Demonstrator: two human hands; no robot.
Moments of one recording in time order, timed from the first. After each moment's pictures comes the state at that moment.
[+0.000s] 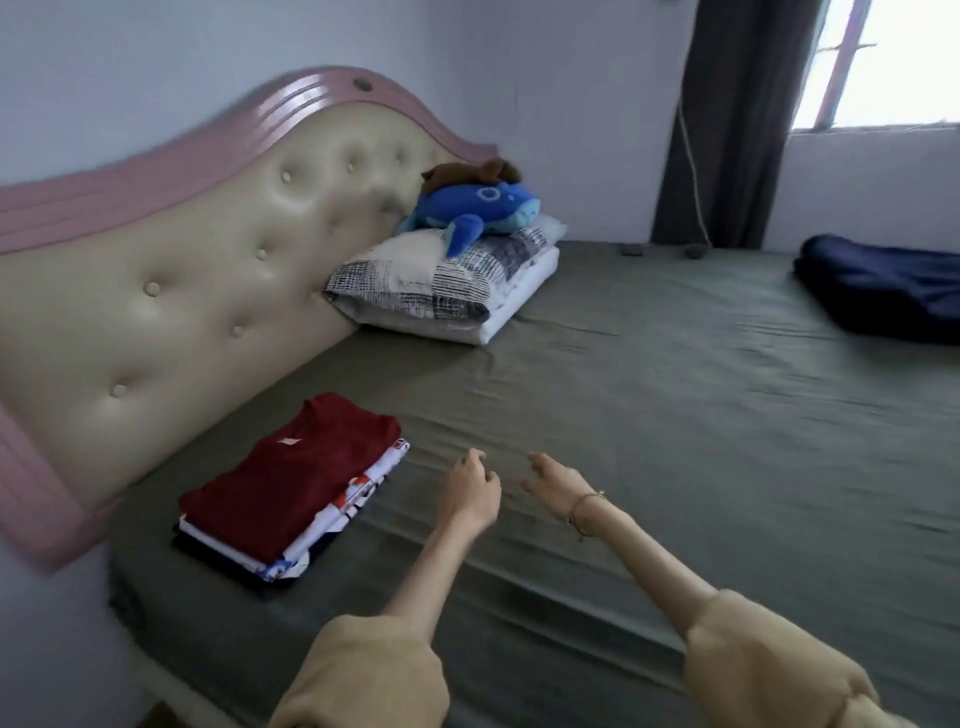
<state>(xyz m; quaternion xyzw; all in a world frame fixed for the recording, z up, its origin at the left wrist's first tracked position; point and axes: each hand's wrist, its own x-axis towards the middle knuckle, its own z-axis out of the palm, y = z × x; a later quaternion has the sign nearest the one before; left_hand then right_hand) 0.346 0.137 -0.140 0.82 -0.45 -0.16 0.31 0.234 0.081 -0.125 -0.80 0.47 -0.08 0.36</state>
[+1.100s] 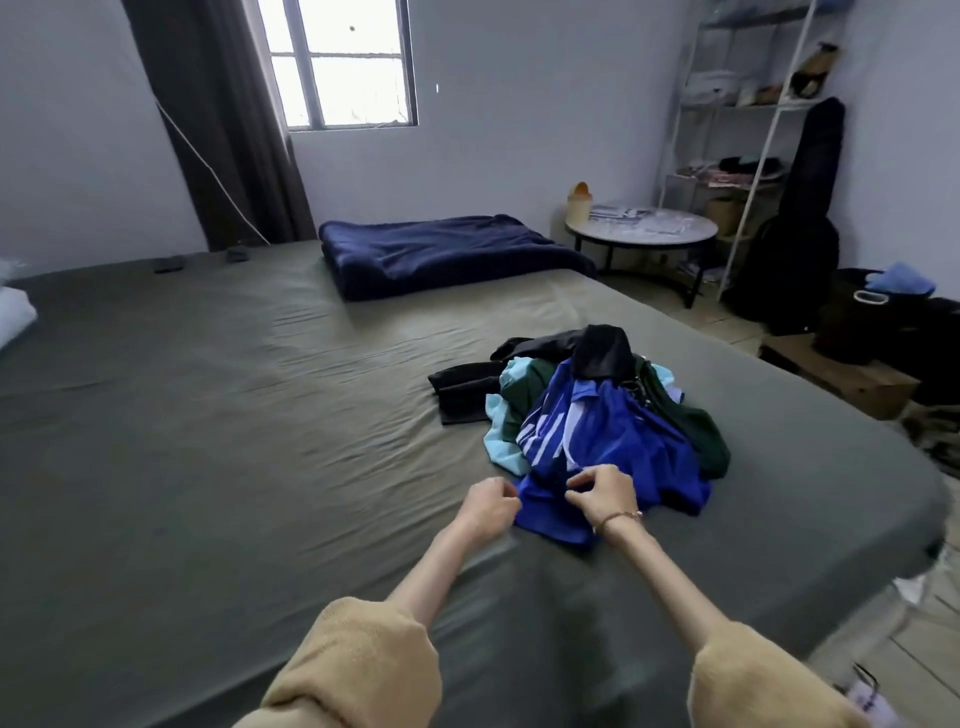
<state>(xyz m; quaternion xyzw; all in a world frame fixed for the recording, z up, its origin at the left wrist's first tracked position) -0.243 0.082 -0.156 0.53 -0.76 -0.37 0.11 -0.392 0.138 -0.162 -0.43 0.82 -0.32 0.20</state>
